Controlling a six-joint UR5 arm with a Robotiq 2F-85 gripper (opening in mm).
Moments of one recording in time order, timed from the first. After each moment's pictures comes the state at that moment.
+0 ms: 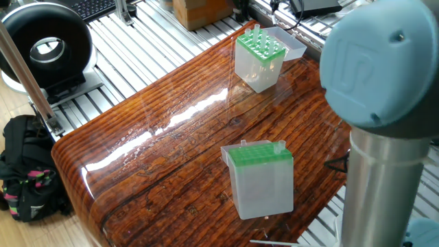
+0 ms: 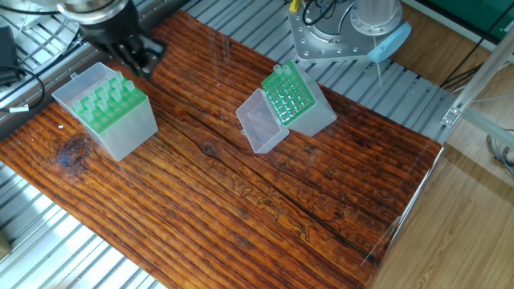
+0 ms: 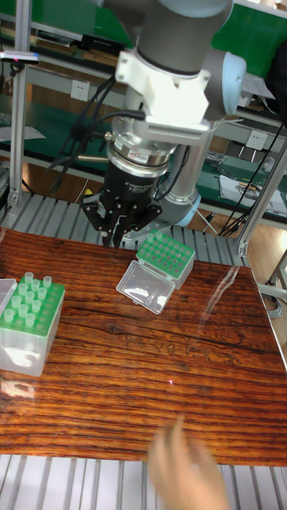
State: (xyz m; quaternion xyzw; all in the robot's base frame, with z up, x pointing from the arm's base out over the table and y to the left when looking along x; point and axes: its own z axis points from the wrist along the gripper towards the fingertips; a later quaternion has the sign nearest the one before) arm 0.560 -0.070 0.273 0.17 -0.98 0.03 0.09
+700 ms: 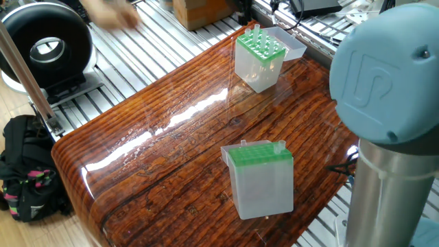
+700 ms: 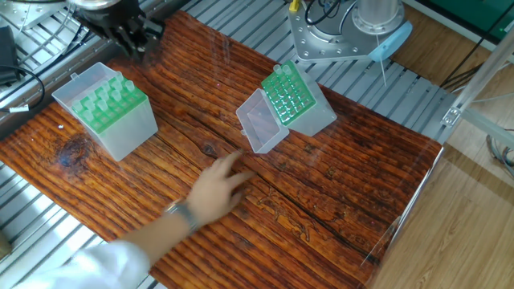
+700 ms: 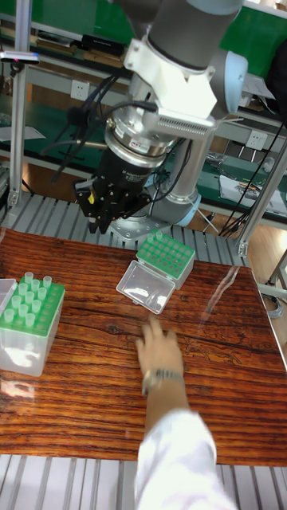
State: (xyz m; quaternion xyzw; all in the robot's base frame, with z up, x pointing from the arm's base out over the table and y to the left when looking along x) arm 0.548 -0.088 0.286 0.18 -0.98 0.06 0.10
